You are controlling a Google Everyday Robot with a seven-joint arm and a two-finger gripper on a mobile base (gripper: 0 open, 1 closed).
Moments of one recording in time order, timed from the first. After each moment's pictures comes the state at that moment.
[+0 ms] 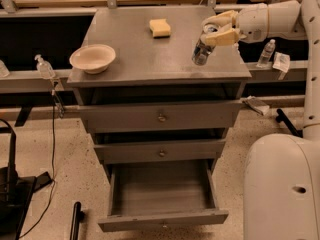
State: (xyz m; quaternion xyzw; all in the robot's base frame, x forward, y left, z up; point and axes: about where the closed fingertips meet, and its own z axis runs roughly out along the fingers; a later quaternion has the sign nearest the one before) arm 0.731 -0.161 0.953 -0.57 0.56 0.27 0.54
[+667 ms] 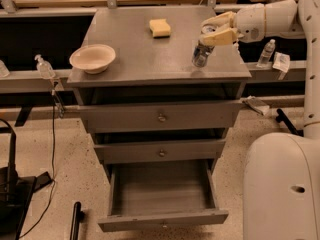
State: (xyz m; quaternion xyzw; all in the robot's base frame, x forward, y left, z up) arm 0.739 -0.155 0.948 -0.55 0.59 0.28 0.52
